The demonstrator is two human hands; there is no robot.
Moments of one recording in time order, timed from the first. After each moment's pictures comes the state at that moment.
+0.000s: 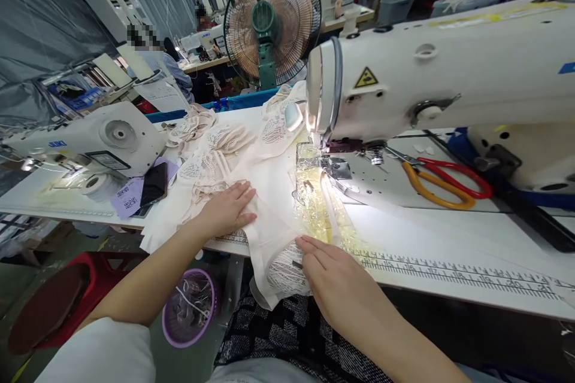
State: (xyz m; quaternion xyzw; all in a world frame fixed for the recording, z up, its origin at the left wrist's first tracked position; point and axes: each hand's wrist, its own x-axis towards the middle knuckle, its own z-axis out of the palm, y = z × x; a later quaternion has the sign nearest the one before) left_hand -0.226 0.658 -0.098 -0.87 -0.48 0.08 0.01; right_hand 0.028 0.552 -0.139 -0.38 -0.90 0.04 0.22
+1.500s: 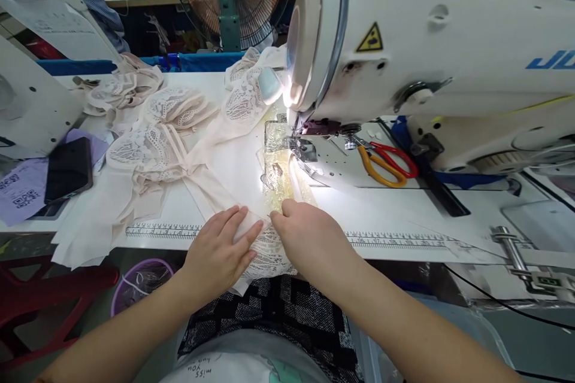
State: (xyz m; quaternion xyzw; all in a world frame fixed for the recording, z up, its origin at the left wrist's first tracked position) left_hand -0.176 0.578 -0.132 -0.91 -0.38 -0.15 0.04; right_hand 0.015 0.587 -0.077 -0.56 -0.82 0.06 -0.06
